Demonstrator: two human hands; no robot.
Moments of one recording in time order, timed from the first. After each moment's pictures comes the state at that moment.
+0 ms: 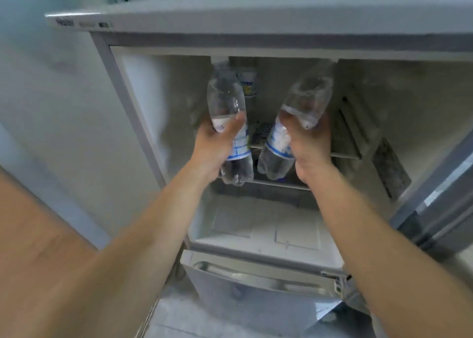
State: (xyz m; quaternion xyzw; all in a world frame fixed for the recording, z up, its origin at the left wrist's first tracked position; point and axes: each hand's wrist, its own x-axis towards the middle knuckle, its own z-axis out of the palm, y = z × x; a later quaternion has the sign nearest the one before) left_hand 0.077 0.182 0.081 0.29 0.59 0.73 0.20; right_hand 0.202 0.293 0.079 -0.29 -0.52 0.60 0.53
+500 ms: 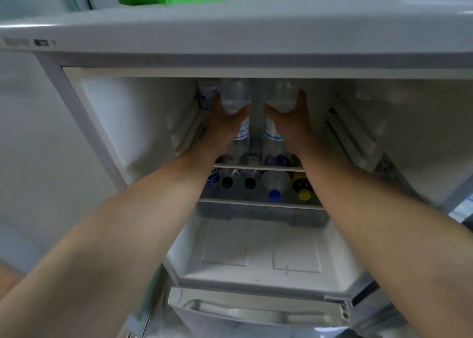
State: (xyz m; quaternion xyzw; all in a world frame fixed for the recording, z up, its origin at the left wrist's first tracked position) left_hand 0.011 0.314 0.089 0.38 0.63 0.66 0.16; right_hand 0.129 0.408 0.083 -0.35 -0.63 0.49 0.50
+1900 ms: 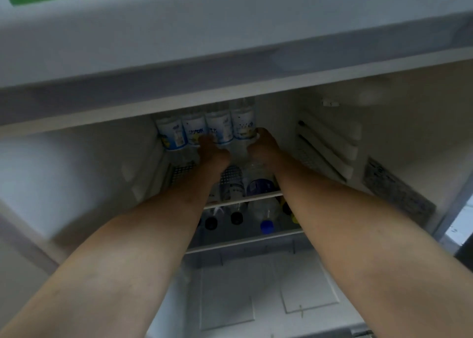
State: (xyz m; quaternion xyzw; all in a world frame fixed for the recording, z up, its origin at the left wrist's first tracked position) left_hand -0.016 0.417 0.043 0.37 0.75 0.52 0.20; right_hand 0.109 0.473 0.053 -0.48 -0.71 0.41 0.32
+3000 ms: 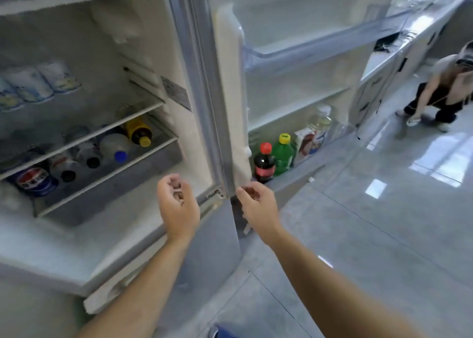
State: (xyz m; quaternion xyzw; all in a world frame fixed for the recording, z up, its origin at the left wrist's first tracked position) left_hand 0.266 0.109 -0.082 0.52 0.56 0.59 0.25; right_hand 0.426 0.077 -0.094 -0.61 -0.41 0.41 0.55
